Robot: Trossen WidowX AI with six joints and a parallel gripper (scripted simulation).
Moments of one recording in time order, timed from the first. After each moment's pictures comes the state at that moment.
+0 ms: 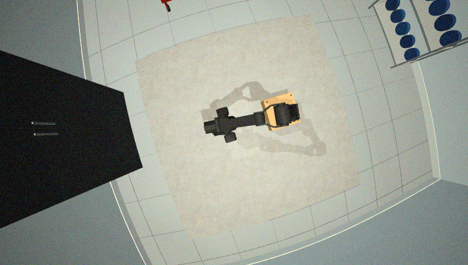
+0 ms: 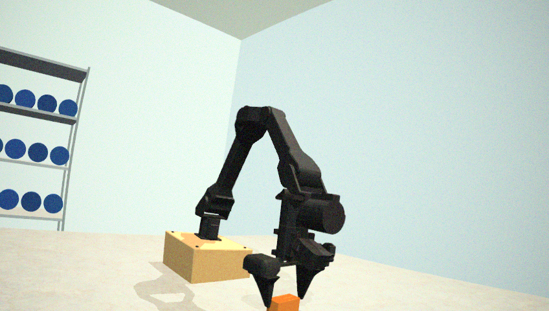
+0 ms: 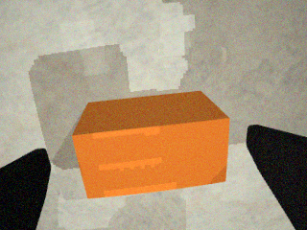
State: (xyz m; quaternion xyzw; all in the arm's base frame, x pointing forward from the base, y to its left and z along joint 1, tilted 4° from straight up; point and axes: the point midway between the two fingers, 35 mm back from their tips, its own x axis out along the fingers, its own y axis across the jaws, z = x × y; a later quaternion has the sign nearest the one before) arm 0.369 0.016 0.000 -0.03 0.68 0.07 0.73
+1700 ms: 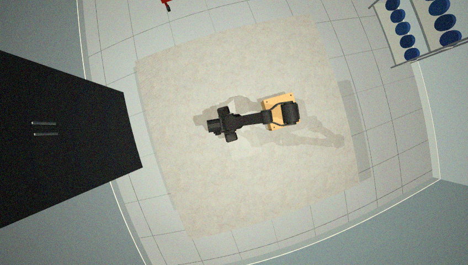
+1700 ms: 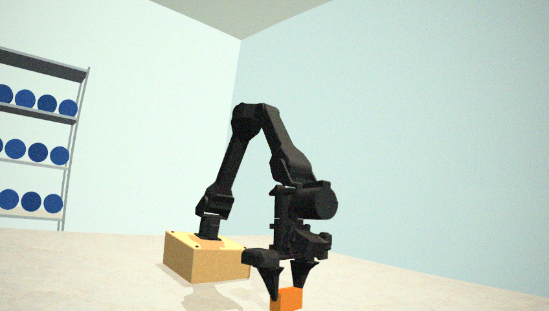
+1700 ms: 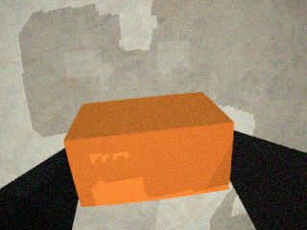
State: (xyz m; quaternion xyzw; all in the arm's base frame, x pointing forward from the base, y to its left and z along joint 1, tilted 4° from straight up) arm 0.369 0.014 0.012 -0.03 0.63 0.07 0.77
